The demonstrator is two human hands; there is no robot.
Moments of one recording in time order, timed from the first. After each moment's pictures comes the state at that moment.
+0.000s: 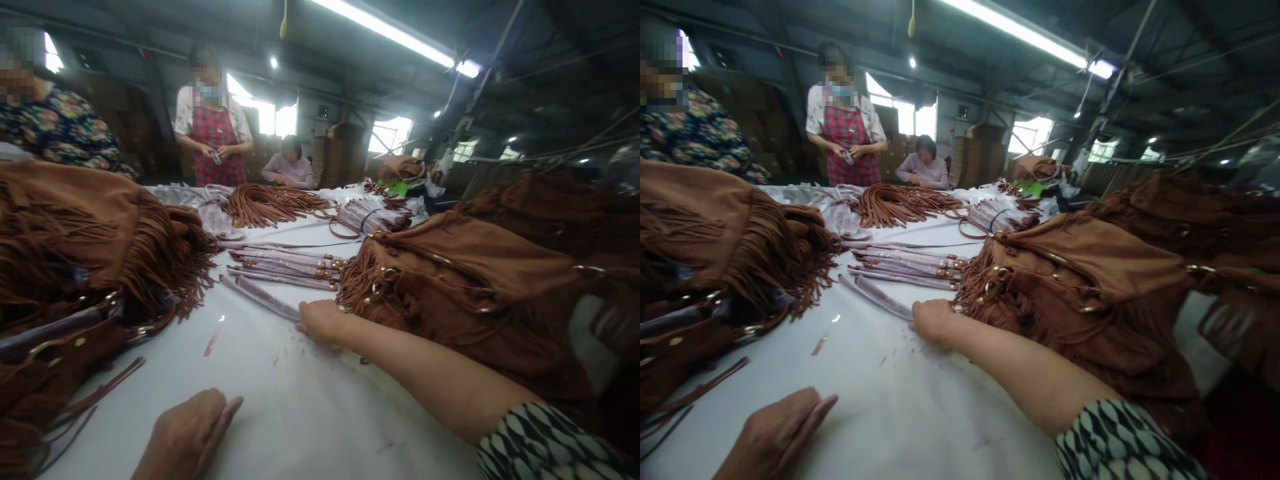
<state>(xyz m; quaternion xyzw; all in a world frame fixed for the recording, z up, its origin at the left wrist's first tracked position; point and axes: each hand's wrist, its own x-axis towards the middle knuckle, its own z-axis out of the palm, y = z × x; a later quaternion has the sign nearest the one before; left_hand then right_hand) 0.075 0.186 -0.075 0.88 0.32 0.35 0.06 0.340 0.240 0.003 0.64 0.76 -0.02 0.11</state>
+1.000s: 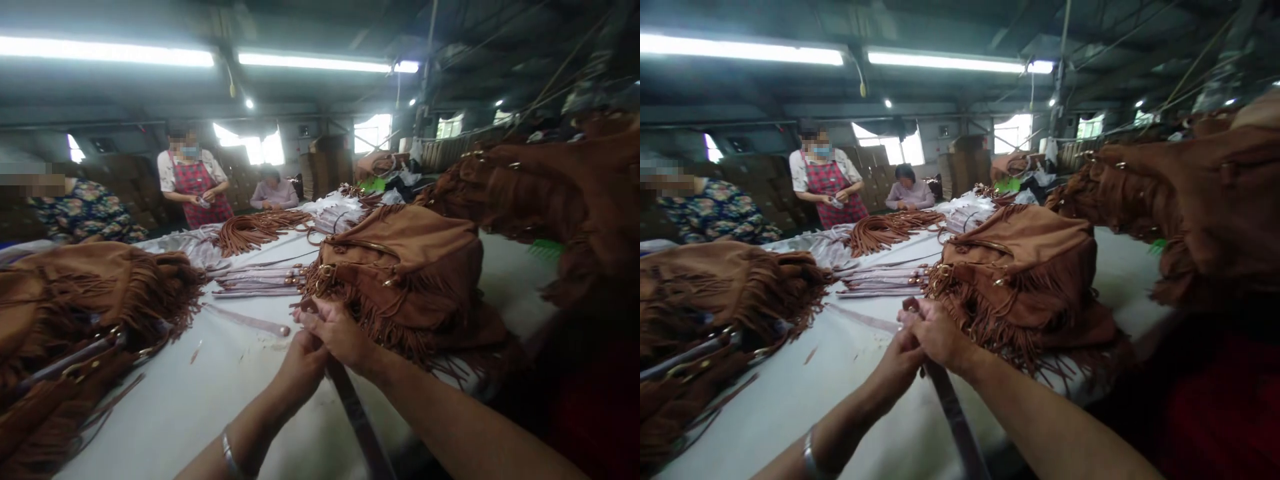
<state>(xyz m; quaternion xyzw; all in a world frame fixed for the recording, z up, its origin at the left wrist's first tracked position) 0.310 0.095 0.038 0.62 0.25 0.30 0.68 0.420 0.067 0.065 0.46 0.58 -0.40 -0.54</state>
